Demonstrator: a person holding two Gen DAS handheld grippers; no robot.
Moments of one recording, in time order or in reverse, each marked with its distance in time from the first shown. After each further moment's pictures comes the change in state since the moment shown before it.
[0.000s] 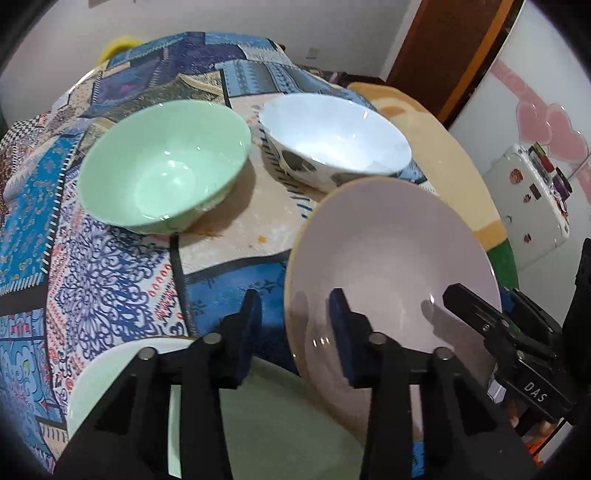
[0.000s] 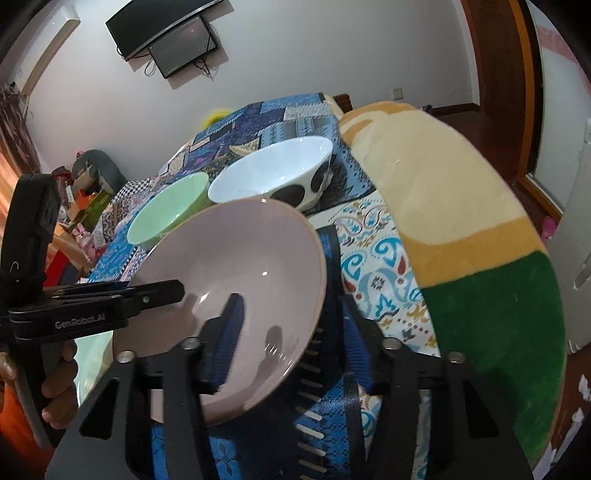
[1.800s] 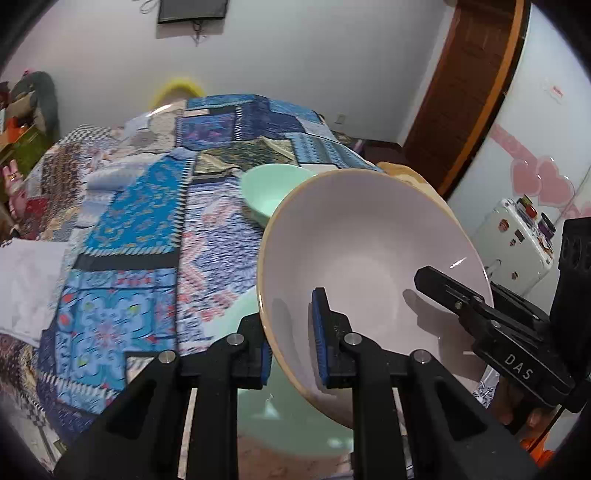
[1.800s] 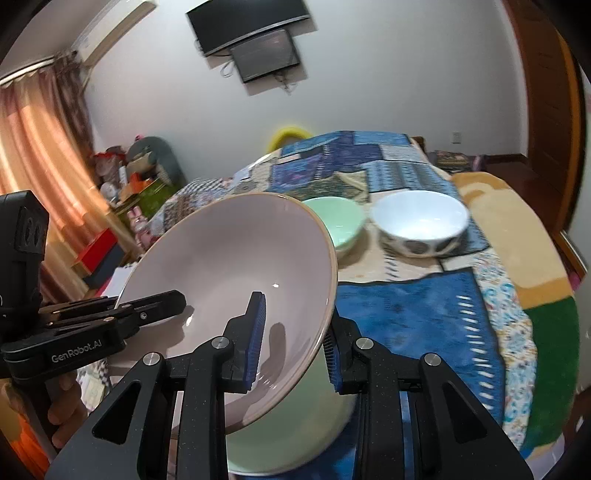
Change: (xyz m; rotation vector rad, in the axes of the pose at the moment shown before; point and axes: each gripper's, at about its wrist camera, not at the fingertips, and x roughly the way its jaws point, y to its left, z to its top) left arm -0.173 0.076 -0.090 -0.106 -0.269 0.061; right arm -0.016 0.147 0.007 -0.186 -0.081 0.119
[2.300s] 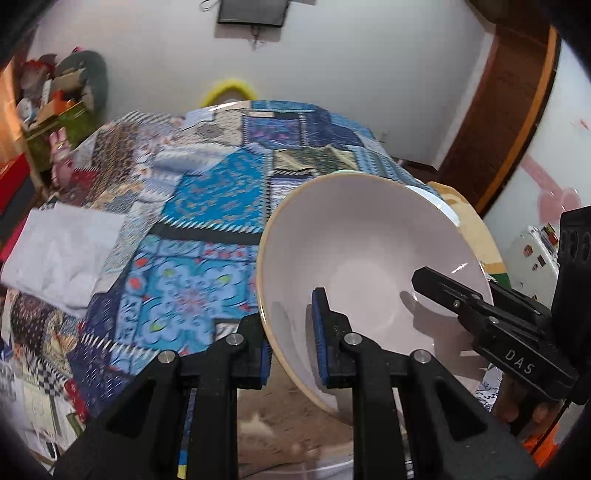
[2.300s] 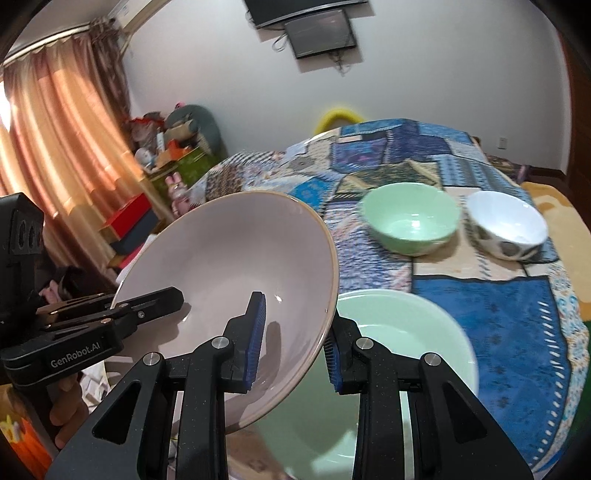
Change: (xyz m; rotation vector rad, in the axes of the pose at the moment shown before) left arm -0.045 0.091 -0.038 -0.123 -0.047 0.100; right arm 0.043 0.080 -0.010 -0.113 0.079 0.110
